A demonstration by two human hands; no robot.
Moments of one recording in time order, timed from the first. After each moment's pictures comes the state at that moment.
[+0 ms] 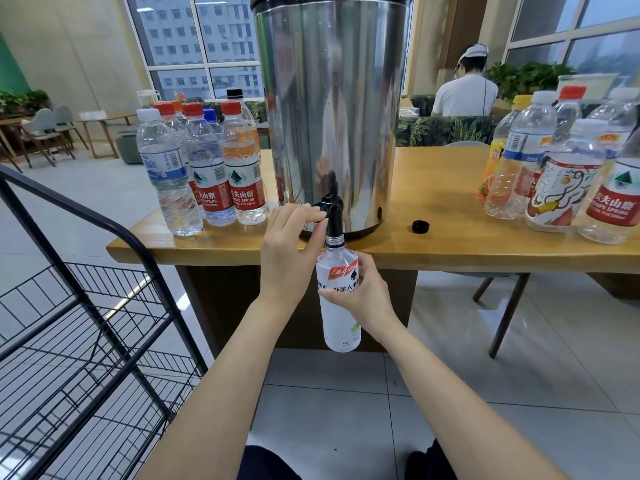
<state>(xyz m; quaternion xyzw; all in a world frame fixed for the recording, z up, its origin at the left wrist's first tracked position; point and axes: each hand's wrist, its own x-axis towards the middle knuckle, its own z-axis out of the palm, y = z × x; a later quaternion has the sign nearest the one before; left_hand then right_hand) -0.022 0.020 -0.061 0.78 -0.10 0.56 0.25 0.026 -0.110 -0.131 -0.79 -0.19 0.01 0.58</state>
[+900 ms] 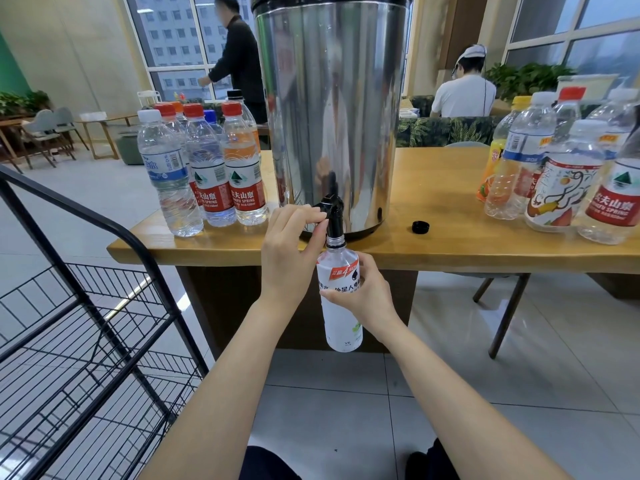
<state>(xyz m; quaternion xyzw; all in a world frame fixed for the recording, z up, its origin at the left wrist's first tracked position) -0.023 0.020 -0.060 0.78 -0.10 0.56 0.25 0.029 -0.112 -0.133 -0.80 -0.20 0.00 0.57</state>
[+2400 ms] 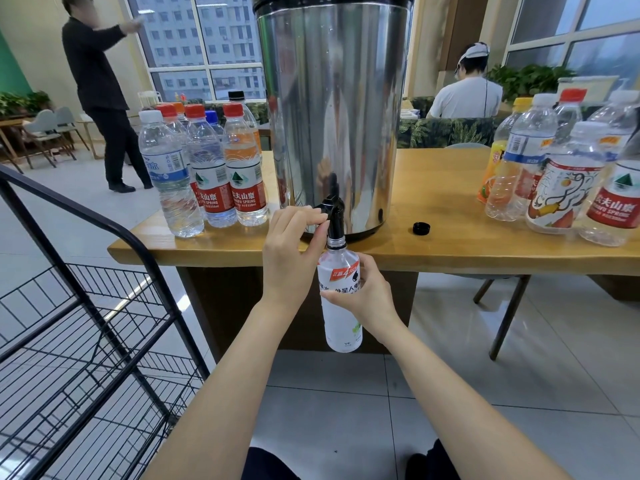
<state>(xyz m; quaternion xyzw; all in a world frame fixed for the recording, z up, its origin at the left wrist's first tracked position) -0.022 0.020 -0.062 0.78 -0.10 0.57 0.25 0.029 -0.111 -0.132 -0.80 -0.19 -0.01 0.57</state>
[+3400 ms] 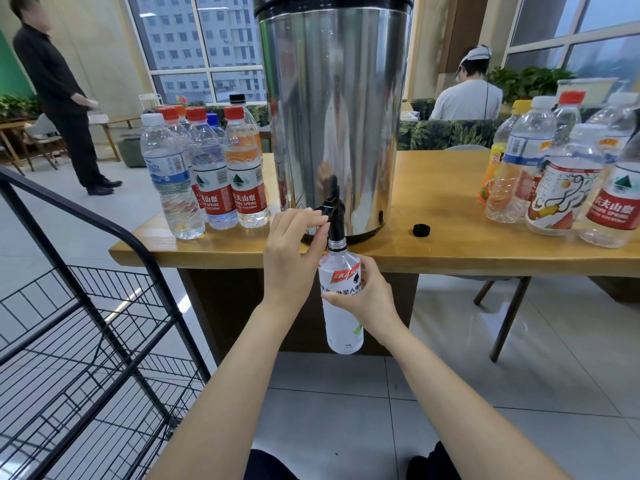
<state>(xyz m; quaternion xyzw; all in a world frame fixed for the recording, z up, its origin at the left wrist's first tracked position) -0.021 0.020 -0.063 0.77 -0.10 0.57 0.26 0.031 -0.111 -0.134 -0.80 -0.20 -0.01 0.56</state>
